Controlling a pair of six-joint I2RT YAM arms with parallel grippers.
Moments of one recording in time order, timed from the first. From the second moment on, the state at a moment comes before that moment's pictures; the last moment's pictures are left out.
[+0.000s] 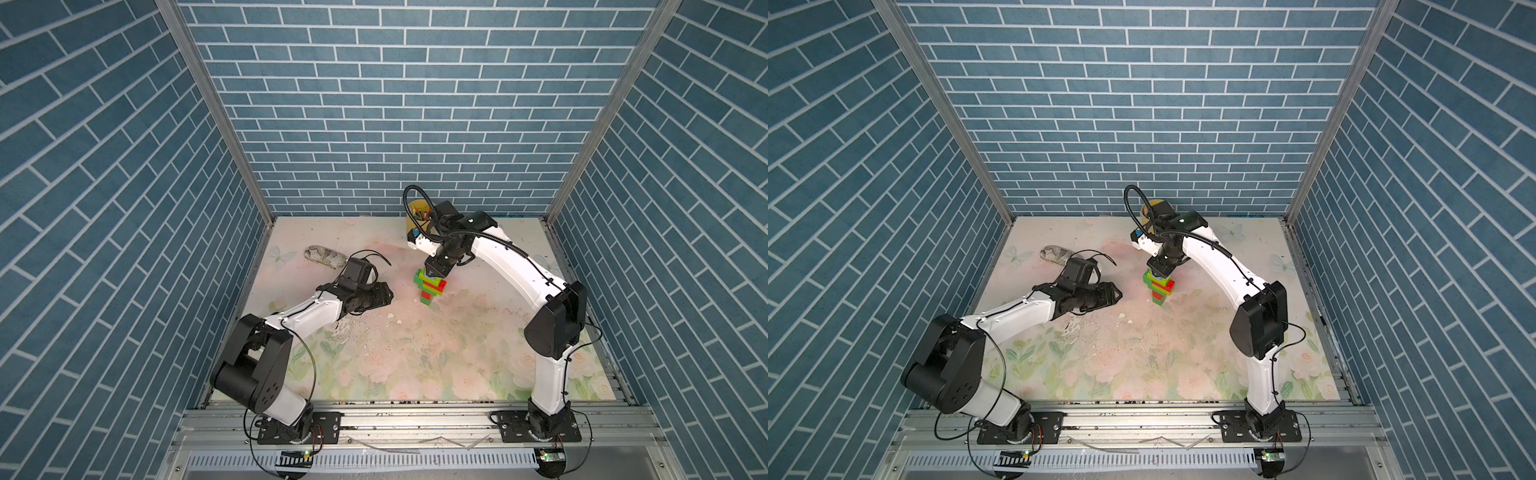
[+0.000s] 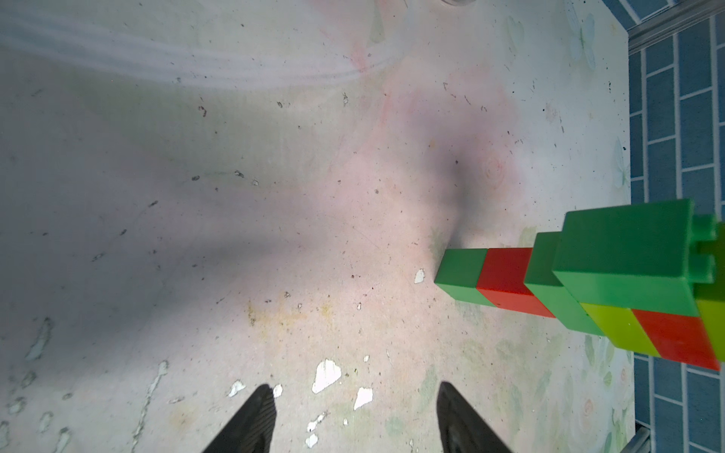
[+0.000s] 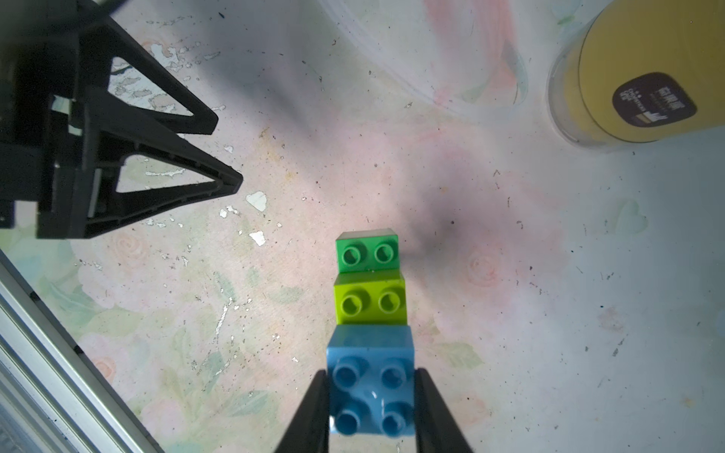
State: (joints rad) left arm -0.46 1.54 0.88 -0.23 0.23 -0.64; right arm 0.66 1.97 1.99 -1.24 -0.12 -0.37
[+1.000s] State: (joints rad) left arm -0.46 1.54 0.89 -0.24 0.21 -0.64; right arm 0.61 1.96 1.94 -1.21 -0.24 -0.44
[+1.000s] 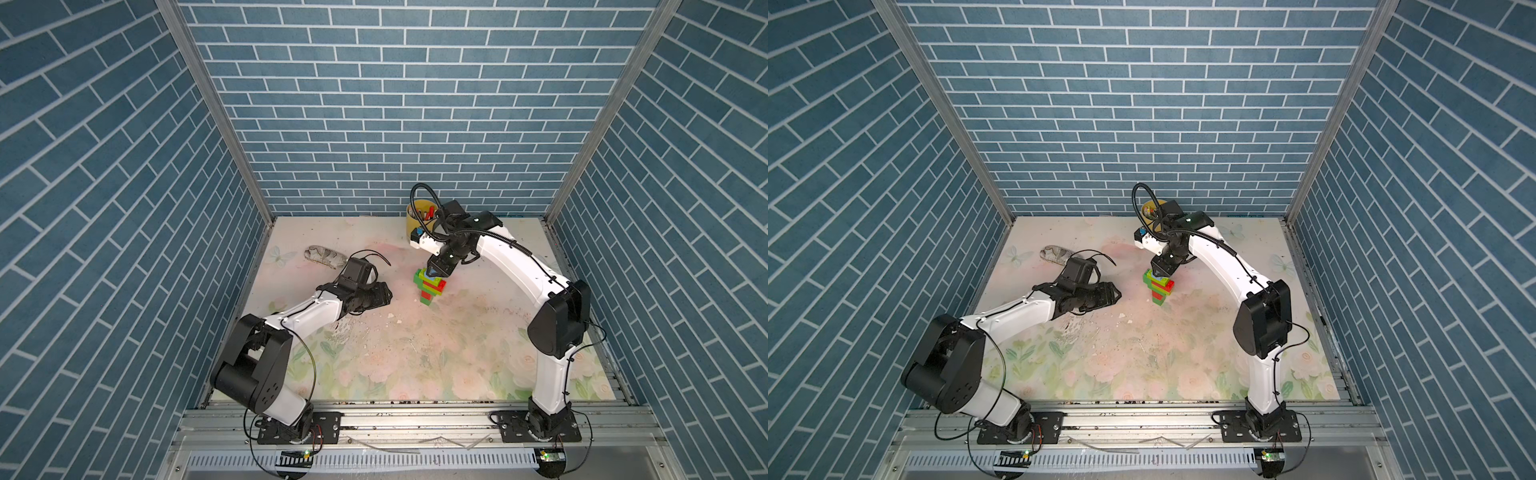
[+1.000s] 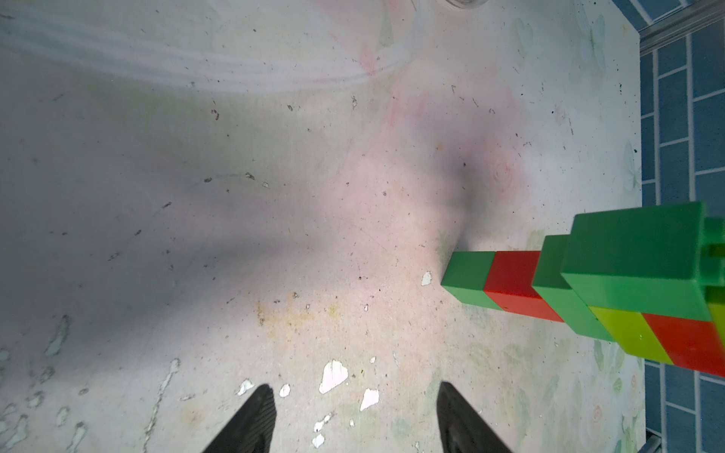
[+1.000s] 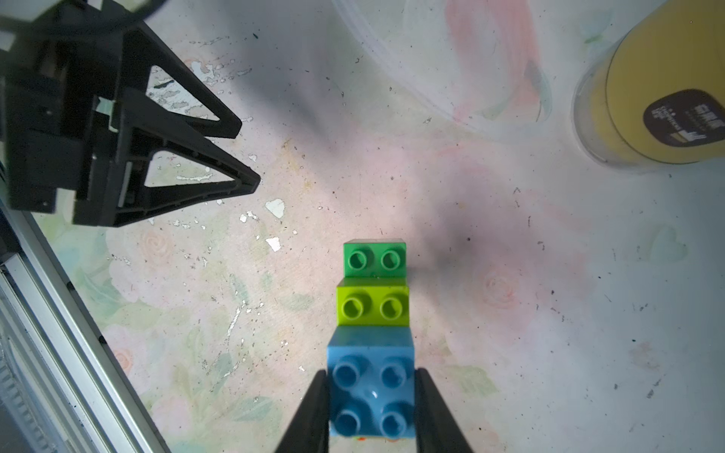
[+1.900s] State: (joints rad) left arm -0.46 1.54 0.89 -0.25 0.19 -0.64; right arm 0.63 2.04 2.04 -1.31 -0.18 -0.41
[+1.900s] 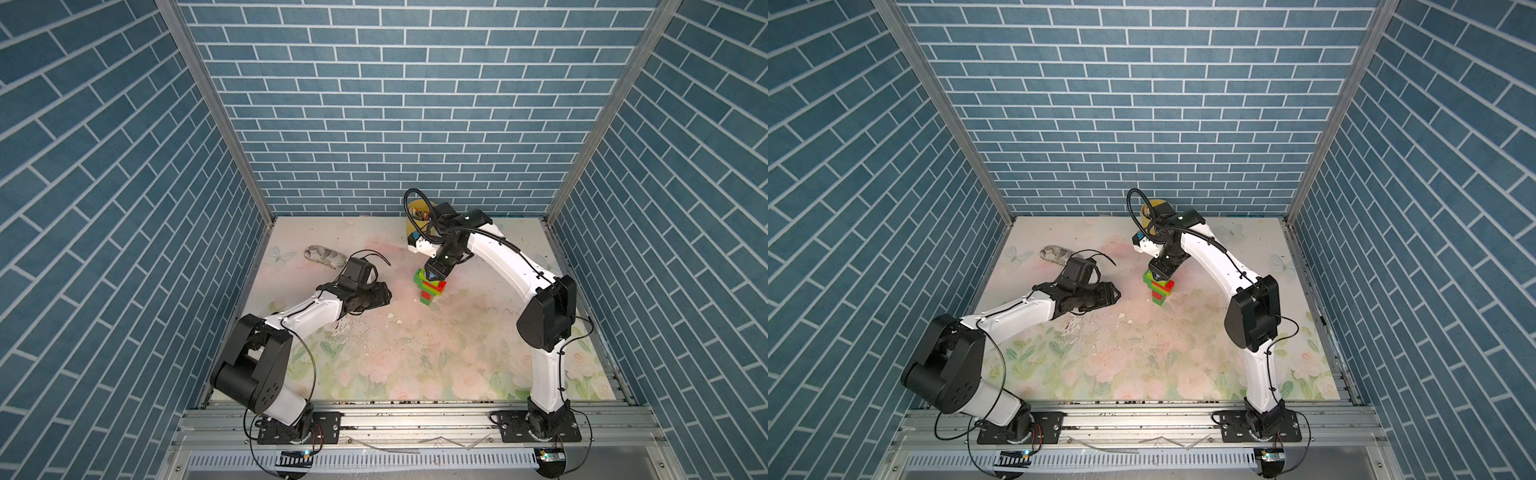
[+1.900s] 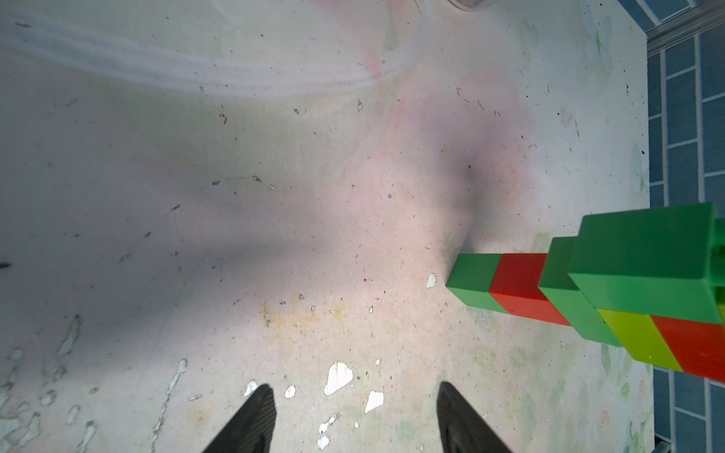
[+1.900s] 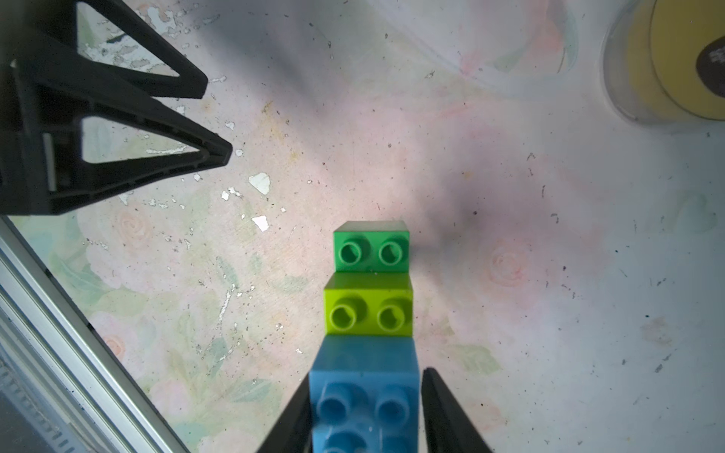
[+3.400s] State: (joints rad) left arm -0.41 1.48 0.97 -0.38 0.17 -0.56; right arm 0.36 1.71 1.39 -0.63 -0.69 0.08
